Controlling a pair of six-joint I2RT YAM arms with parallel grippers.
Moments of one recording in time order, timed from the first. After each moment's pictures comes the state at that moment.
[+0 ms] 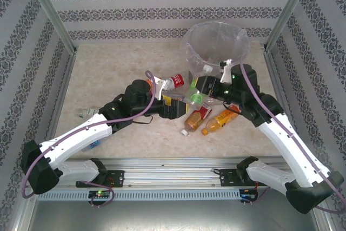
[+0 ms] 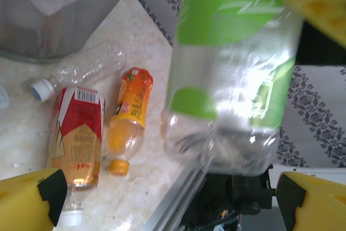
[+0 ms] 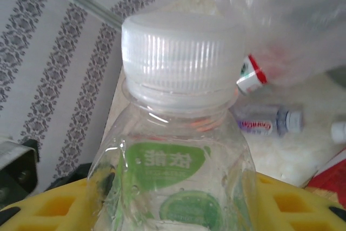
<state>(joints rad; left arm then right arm) -0.78 1.20 1.01 -0.18 0.36 -0.61 0.46 1.04 1.21 -0.65 -0.27 0.72</state>
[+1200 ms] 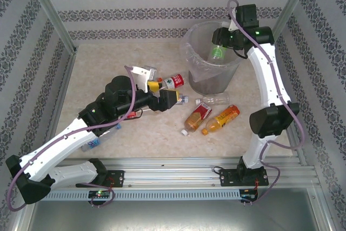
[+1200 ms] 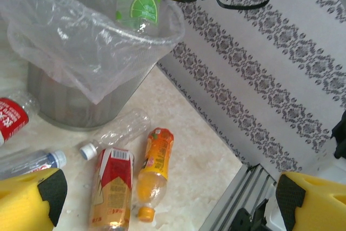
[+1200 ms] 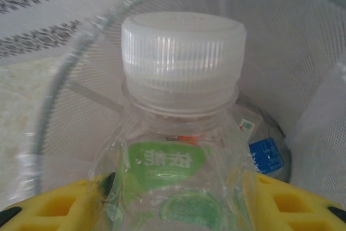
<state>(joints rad) -0.78 1.06 1.12 -0.32 0.15 -0.50 0.12 1.87 2.16 -1.07 -0.14 0.33</state>
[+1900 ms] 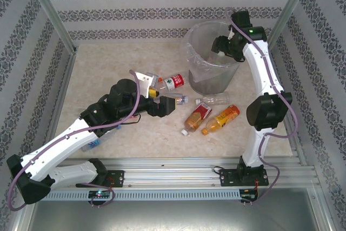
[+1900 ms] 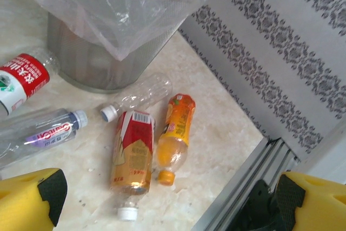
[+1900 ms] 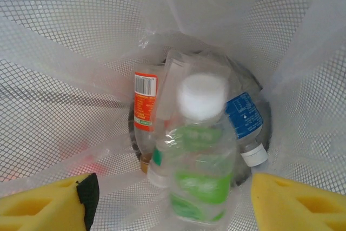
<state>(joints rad) -0.78 1.06 1.09 -0.44 0.14 -0.48 0.10 1.97 2.16 -1.17 -0.09 0.40</state>
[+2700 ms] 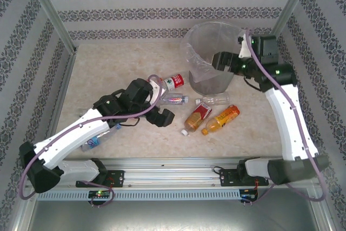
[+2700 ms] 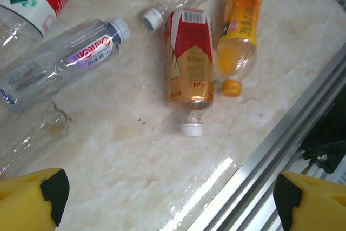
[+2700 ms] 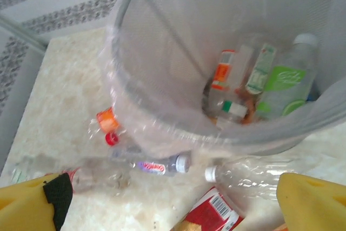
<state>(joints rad) -0.78 1.24 1.20 -0.80 0.13 -0.22 0.15 1.27 1.55 -0.96 -0.30 0.34</state>
